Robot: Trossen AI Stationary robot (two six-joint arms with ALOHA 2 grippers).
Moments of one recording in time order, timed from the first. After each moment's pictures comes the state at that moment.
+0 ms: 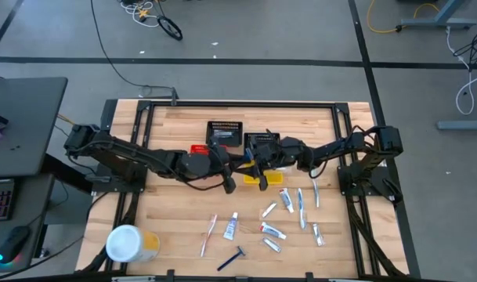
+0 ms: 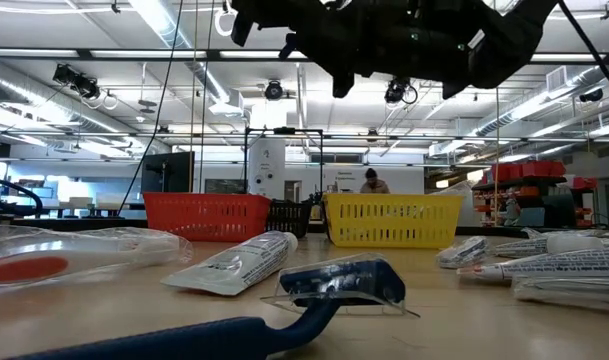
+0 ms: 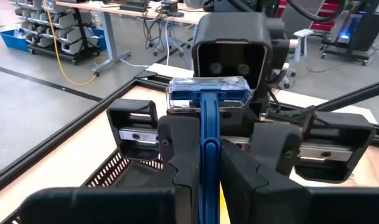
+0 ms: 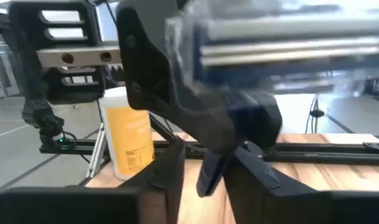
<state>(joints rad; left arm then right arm) -0.21 1.46 1.05 0.13 -0.58 -0.23 -0.03 1.68 0.76 0.98 -0.26 0.09</state>
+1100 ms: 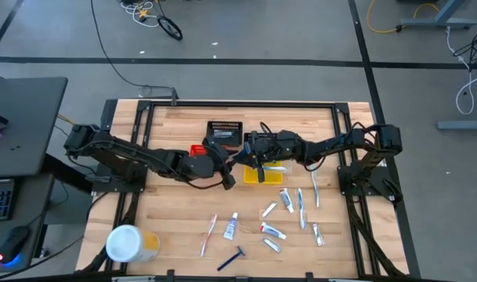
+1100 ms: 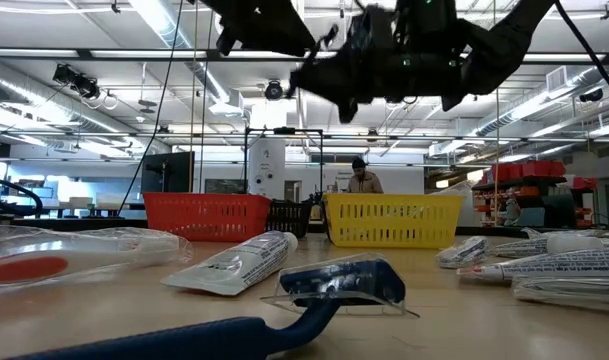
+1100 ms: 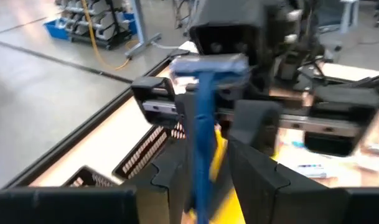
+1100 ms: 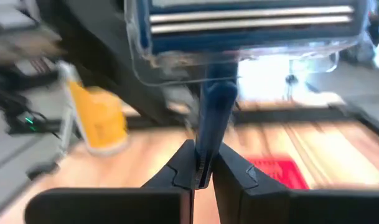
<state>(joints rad) -0.21 1.46 1.05 -0.02 -0.69 -0.25 -0.13 1.67 0.76 0.84 -0.27 0.09</state>
